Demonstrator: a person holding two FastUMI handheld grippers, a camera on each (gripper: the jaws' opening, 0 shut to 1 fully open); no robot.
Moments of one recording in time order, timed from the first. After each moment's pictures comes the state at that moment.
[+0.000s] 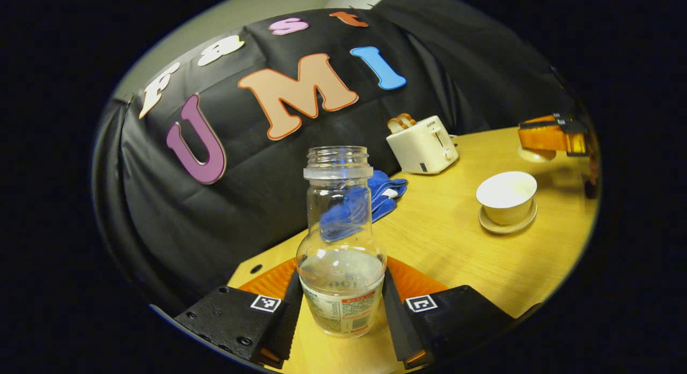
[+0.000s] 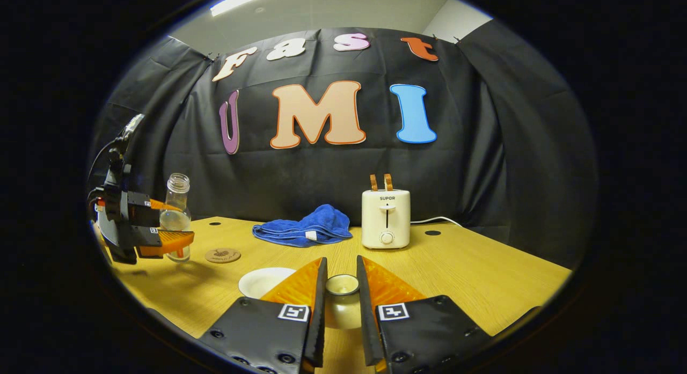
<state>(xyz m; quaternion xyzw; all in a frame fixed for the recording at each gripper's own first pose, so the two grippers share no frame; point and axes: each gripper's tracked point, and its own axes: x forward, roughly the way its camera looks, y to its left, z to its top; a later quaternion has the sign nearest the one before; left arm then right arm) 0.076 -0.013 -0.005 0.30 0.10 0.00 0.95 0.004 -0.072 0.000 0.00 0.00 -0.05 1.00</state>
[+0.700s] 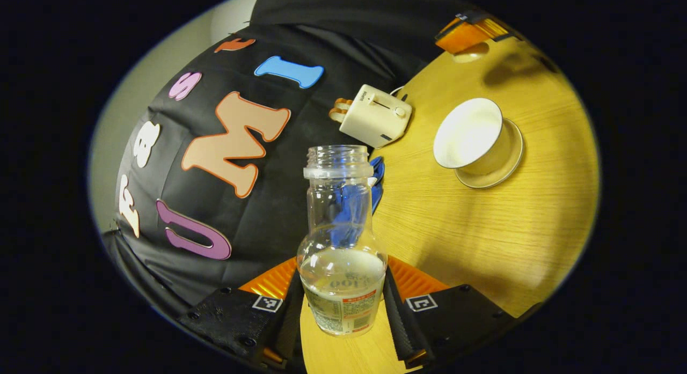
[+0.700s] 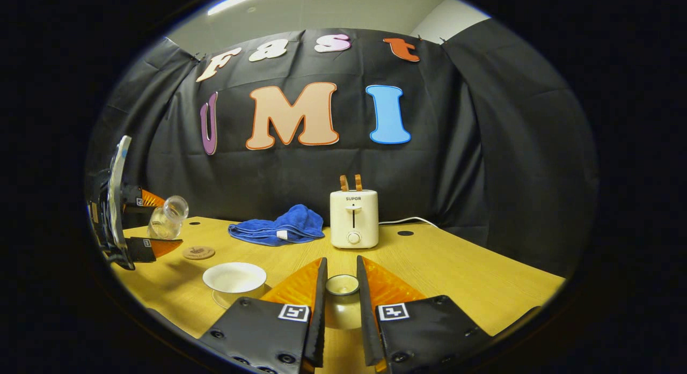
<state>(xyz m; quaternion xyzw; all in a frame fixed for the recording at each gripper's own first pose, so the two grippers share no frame) 0.094 -0.055 -0.019 0.54 0.11 -0.03 0.83 -0.009 -0.127 0.003 0.00 0.00 -0.10 1.00</state>
